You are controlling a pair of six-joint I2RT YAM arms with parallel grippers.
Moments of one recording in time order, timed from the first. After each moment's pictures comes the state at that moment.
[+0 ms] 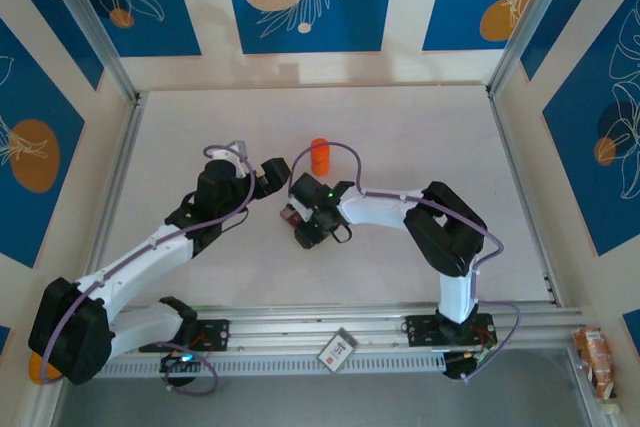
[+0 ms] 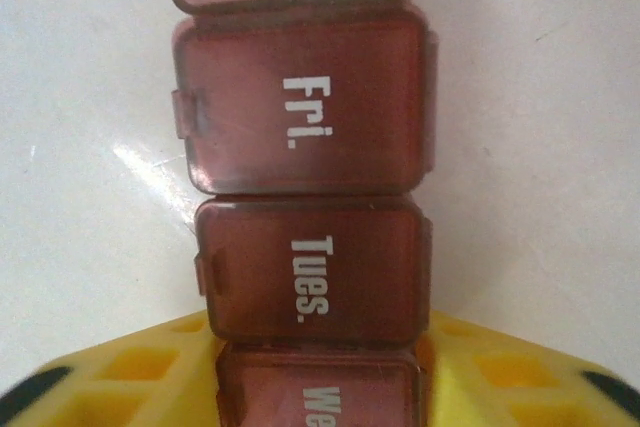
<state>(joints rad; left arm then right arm) -0.54 1.12 0.67 0.08 0.05 -0.83 0.89 1.89 1.19 -0.57 -0.07 0.16</state>
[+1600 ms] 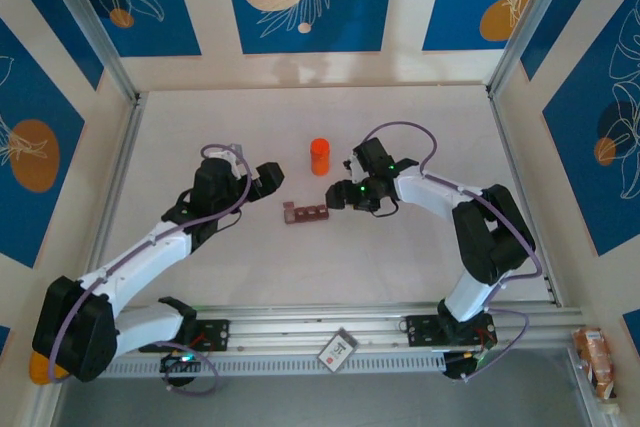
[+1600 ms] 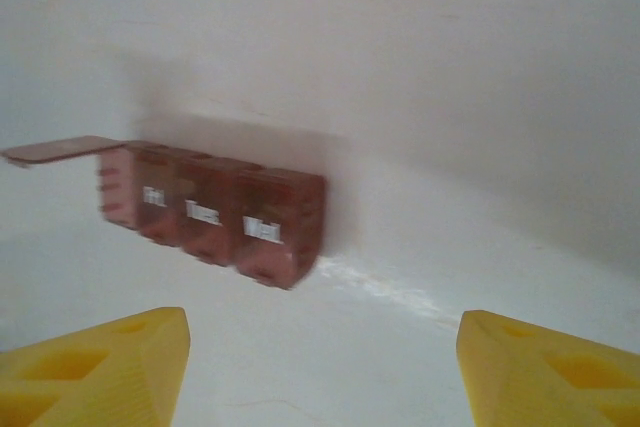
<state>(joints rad) -0.46 1.14 0.67 -0.01 0.13 -0.78 0.51 1.68 1.05 -0.48 -0.39 0.48</state>
